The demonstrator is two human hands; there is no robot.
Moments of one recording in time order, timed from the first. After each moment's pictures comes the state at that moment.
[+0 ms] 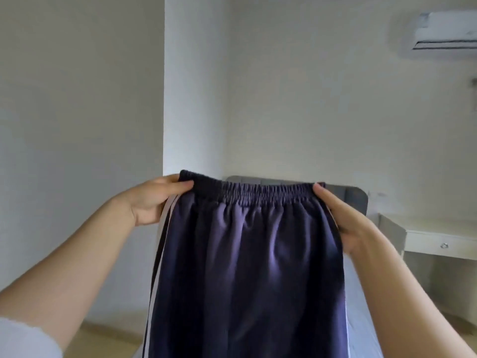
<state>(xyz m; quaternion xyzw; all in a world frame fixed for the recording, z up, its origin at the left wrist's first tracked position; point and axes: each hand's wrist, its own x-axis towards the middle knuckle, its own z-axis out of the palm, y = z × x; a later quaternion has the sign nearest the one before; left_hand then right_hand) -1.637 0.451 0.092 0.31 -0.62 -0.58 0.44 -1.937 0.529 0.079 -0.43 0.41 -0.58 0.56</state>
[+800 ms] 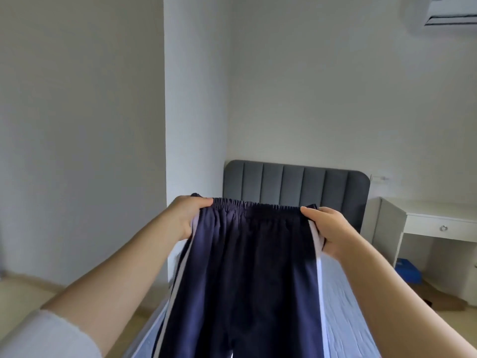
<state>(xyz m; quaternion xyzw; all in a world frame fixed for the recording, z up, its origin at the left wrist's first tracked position) -1.686 0.457 0.030 0.46 -0.45 -0.57 0.51 -1.935 0.519 0.020 -0.38 0.55 -0.60 0.43</state>
